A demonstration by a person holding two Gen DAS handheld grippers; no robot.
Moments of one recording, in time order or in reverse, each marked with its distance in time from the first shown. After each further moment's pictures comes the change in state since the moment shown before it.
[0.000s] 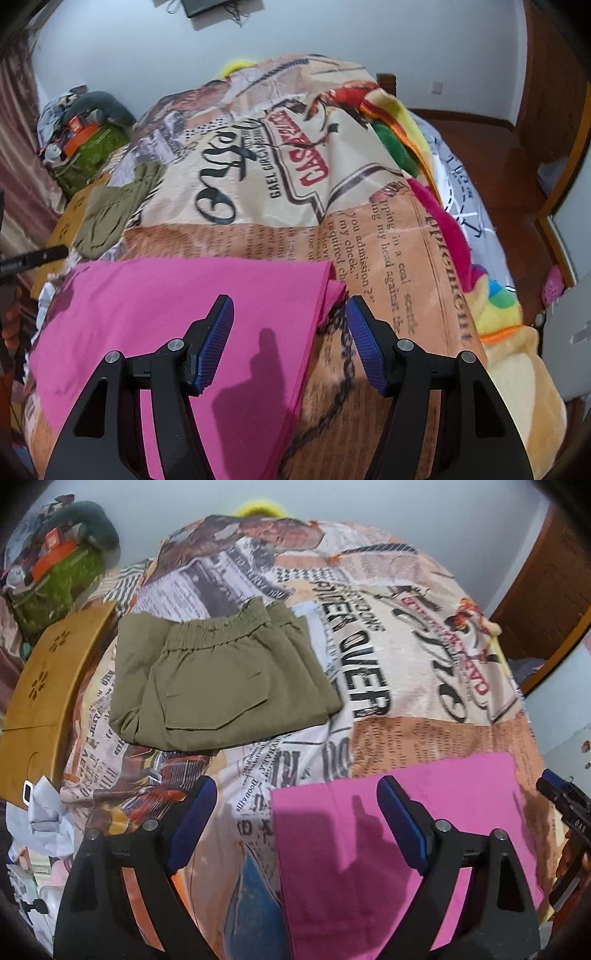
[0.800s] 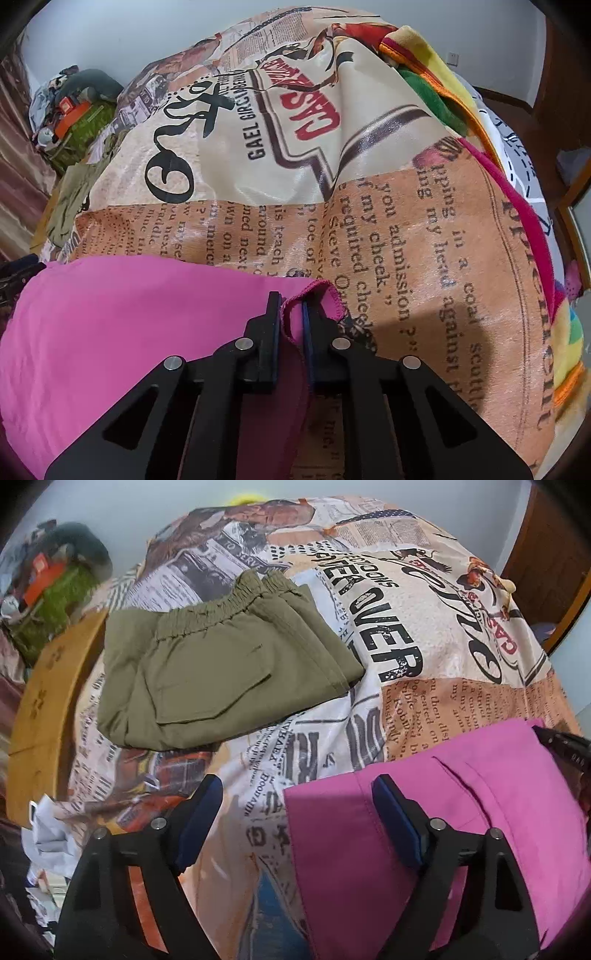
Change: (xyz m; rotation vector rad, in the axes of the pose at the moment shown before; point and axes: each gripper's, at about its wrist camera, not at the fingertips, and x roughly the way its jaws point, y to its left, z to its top) left arm 0.040 -0.006 -0.018 0.113 0.013 0.086; right arm 0.077 -0.011 0.005 -0.023 0.115 0.019
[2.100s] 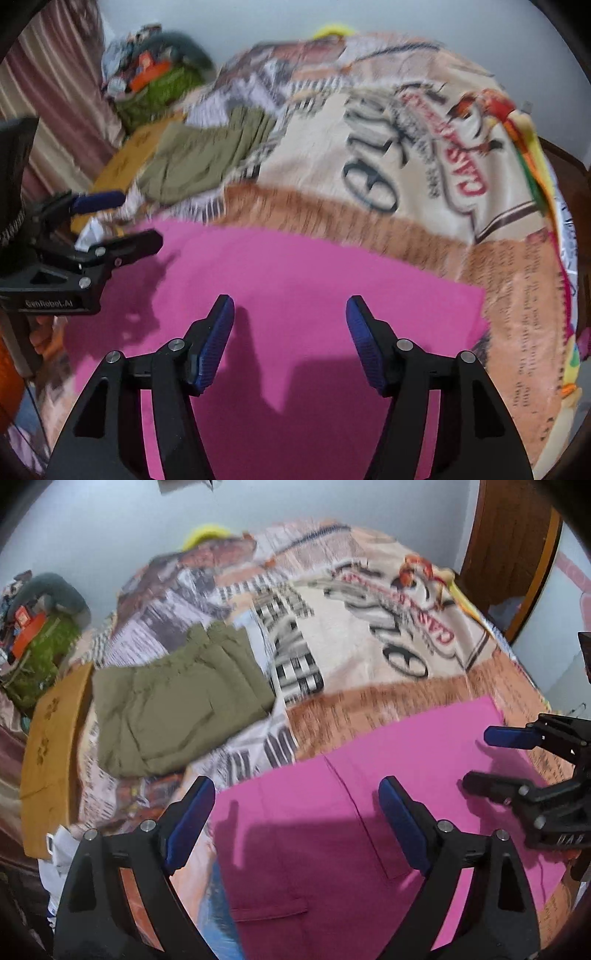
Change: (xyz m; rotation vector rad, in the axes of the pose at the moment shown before) left arm -0.049 -0.063 -0.001 0.147 -0.037 -0.043; right arm -0.035 0.123 -0.007 -0.247 0.048 0.153
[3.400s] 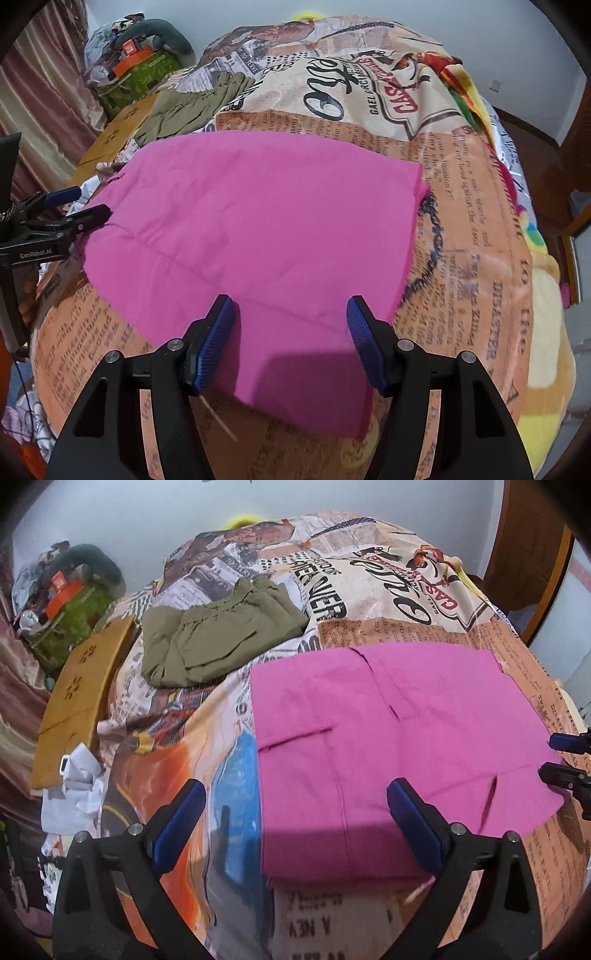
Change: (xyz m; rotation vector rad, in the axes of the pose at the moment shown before) left arm -0.056 0.006 -0.107 -0.103 -0.008 0.078; right arm -0.062 0.005 -0.102 0.060 0.033 -0.103
